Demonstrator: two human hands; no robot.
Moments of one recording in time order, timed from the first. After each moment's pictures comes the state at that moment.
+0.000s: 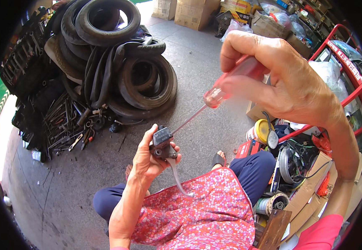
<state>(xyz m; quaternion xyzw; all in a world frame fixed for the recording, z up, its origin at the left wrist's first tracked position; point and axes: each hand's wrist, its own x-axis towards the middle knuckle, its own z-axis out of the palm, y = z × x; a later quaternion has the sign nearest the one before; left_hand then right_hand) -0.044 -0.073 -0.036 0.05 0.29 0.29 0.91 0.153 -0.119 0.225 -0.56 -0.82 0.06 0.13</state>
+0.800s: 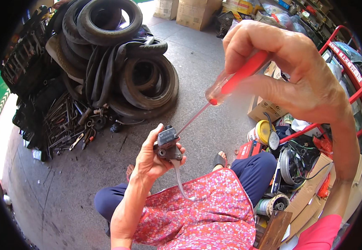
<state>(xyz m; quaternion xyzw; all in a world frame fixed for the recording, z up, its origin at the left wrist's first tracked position) -0.037 -0.071 -0.032 0.04 0.25 0.25 0.93 0.162 -0.117 0.241 -0.48 -0.86 0.08 0.14</state>
